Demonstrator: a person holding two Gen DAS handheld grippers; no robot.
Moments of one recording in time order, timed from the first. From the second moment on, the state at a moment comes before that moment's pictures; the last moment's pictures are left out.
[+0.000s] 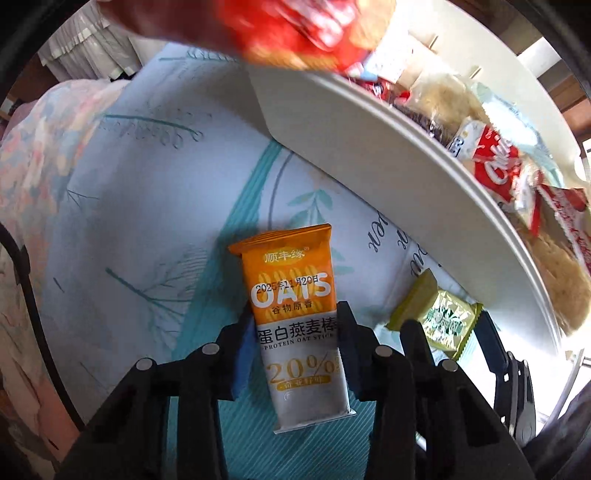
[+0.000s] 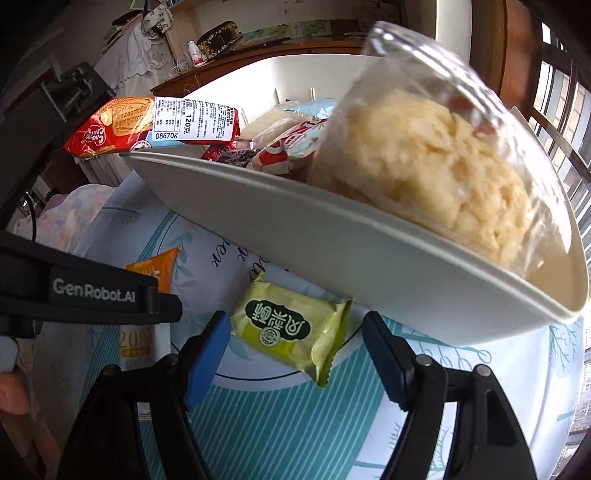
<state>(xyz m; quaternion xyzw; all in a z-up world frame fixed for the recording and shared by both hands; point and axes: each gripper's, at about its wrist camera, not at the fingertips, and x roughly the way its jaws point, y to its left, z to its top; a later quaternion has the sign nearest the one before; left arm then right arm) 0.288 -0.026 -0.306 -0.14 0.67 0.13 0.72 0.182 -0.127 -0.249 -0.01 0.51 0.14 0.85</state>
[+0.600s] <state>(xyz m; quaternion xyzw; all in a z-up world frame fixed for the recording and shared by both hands) 0.304 0.030 -0.222 -0.11 0.58 0.13 0.80 0.180 -0.104 -0.242 -0.03 0.54 0.11 0.84</state>
